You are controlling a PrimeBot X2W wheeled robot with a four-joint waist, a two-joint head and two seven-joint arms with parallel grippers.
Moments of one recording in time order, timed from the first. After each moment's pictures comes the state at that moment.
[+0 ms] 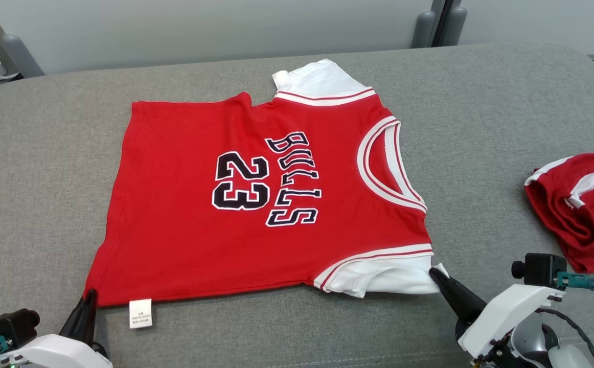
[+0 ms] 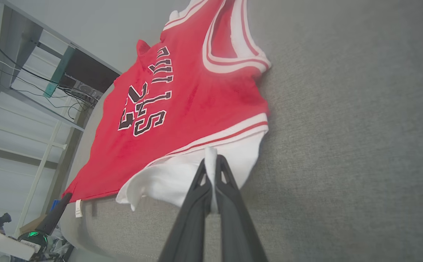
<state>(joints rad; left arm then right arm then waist) -0.18 0.35 -0.27 0.71 -0.81 -0.13 -0.25 -0.11 -0.11 0.16 0.19 0.83 0.13 0.33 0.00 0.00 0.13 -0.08</state>
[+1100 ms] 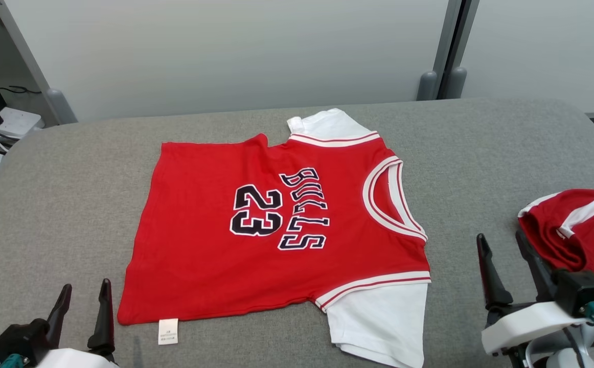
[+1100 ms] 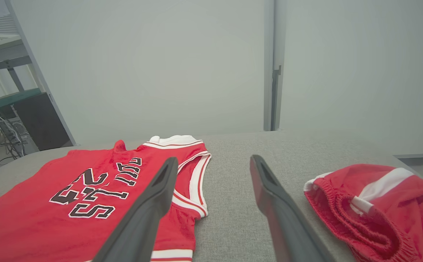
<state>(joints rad) -0.02 0.16 0.11 0.41 -0.29 -0.13 -0.25 -0.13 -0.10 0.07 0.31 0.26 0.13 -0.24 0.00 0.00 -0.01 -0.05</state>
